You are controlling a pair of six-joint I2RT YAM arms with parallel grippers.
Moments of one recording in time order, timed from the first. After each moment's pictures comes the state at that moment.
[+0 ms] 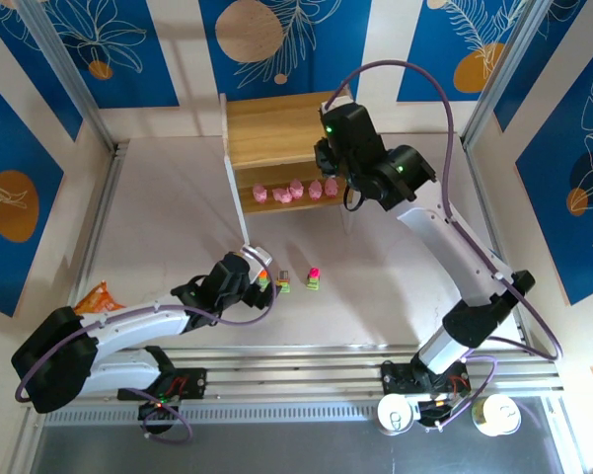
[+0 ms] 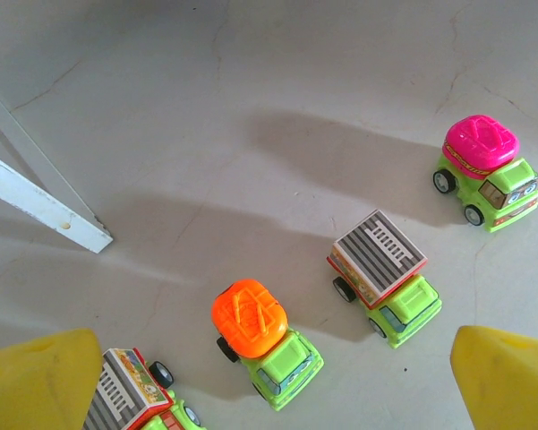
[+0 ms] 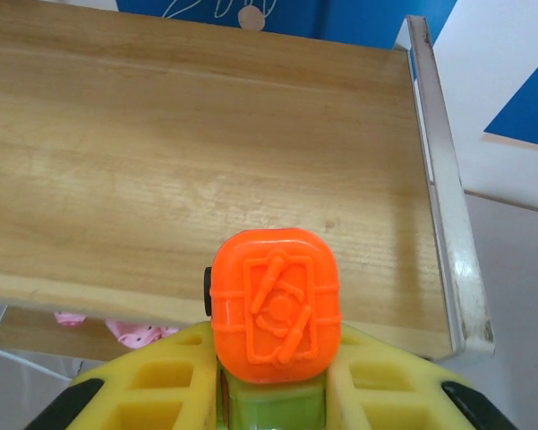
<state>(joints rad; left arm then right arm) -0.85 1.18 0.47 0.05 -0.21 -0.05 0.70 1.61 2.00 -1.01 0.46 0.19</state>
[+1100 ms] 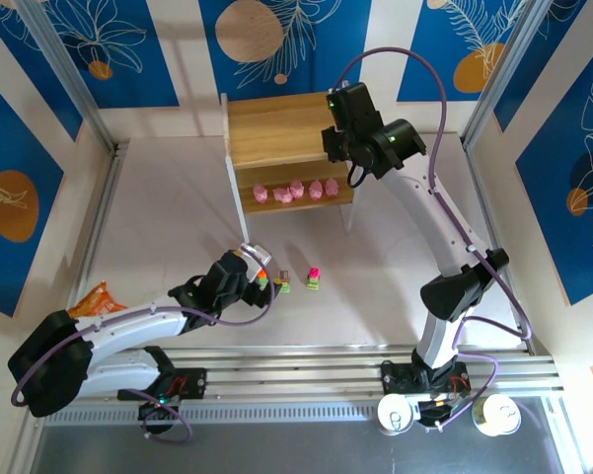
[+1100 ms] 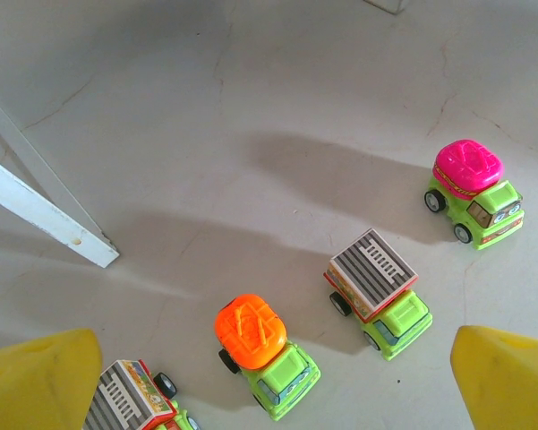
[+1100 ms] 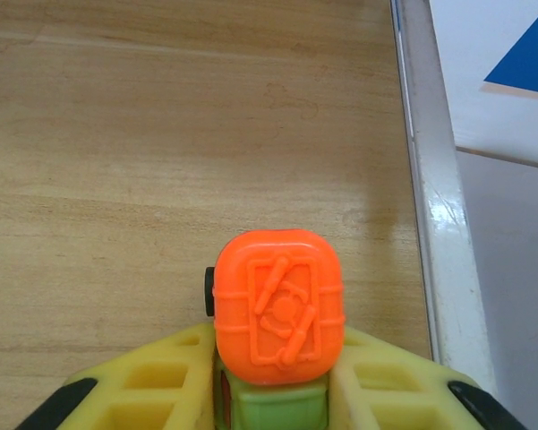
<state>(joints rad) -0.85 1.15 0.47 0.06 -0.20 -0.05 0.56 1.79 2.17 -1.12 0.36 0.19</state>
